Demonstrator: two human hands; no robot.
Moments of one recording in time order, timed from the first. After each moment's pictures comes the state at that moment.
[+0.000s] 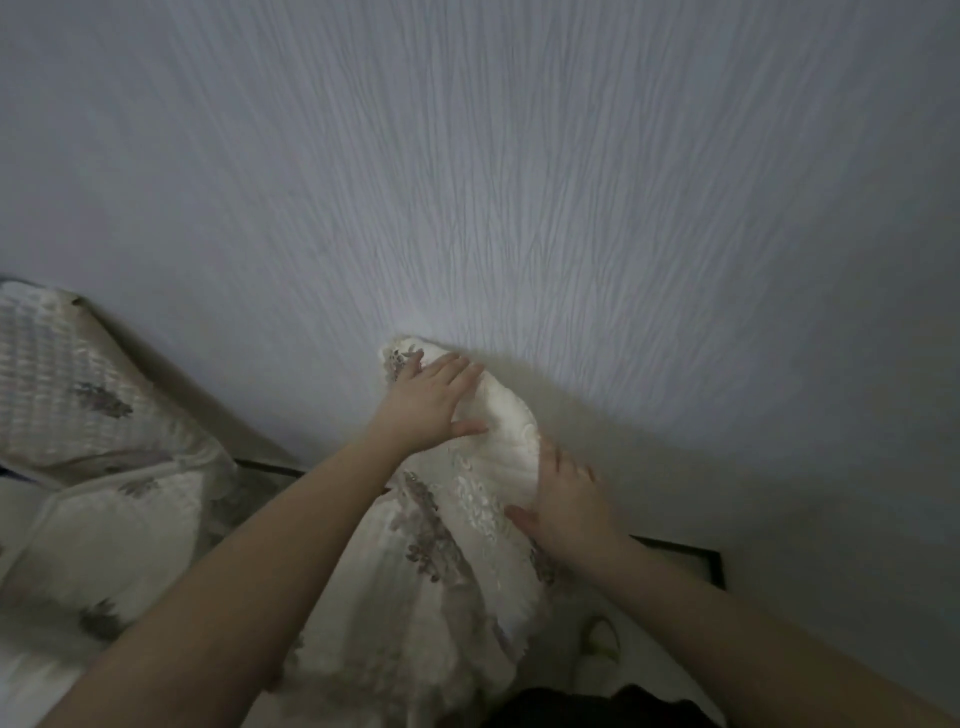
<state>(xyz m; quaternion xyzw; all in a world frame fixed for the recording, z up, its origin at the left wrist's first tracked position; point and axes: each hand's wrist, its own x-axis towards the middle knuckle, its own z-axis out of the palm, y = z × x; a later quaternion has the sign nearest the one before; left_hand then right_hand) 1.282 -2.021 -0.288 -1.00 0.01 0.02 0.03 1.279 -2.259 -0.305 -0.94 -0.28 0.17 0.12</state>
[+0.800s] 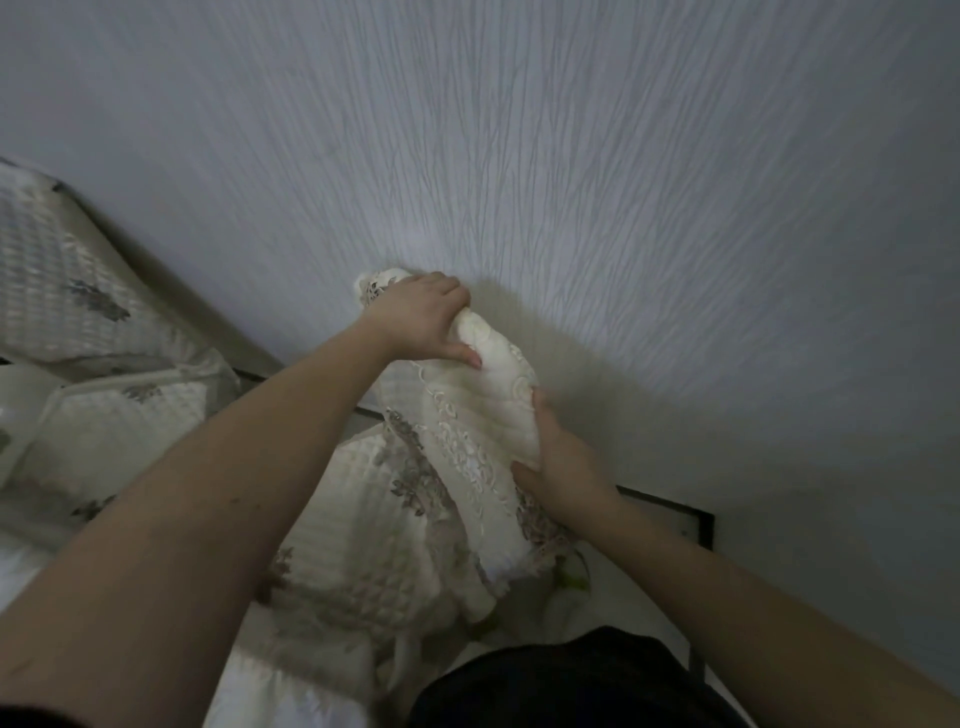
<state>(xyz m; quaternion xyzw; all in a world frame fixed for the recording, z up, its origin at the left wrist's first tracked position) 1.317 -1.967 -0.294 -1.00 0.04 0.02 -0.02 1.290 -2.245 -0.317 -0.86 -0.29 0.30 0.28</state>
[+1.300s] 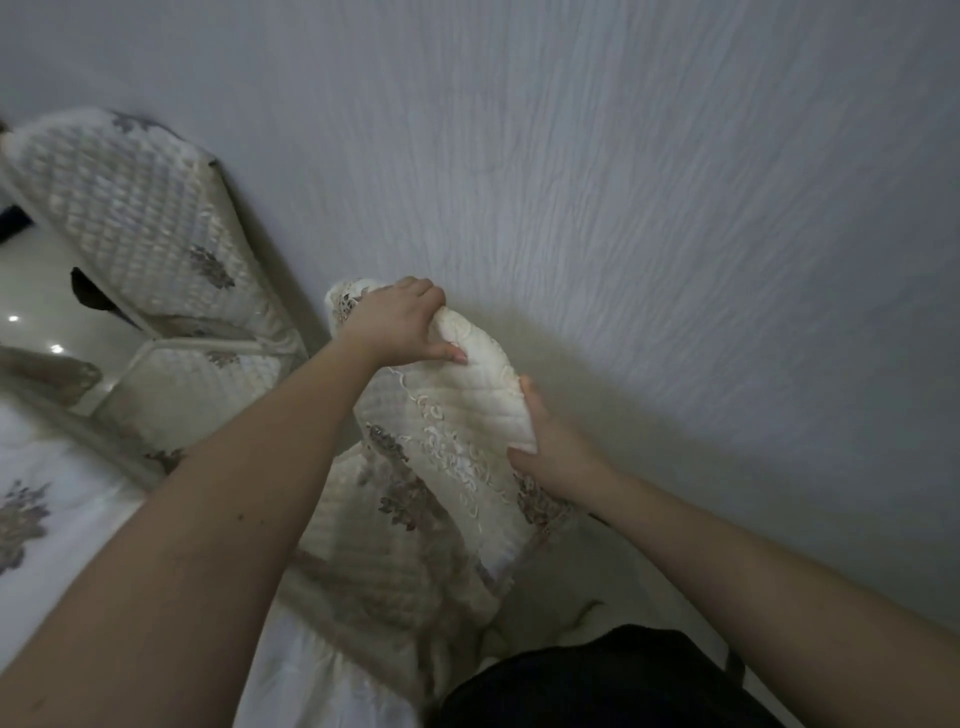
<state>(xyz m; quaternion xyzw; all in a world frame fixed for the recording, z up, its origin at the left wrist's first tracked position) 1.200 -1.859 -0.287 -0.99 -0.15 -0.01 -0.01 1.266 -2.126 -0.302 -0.83 -0.42 0.31 0.22</state>
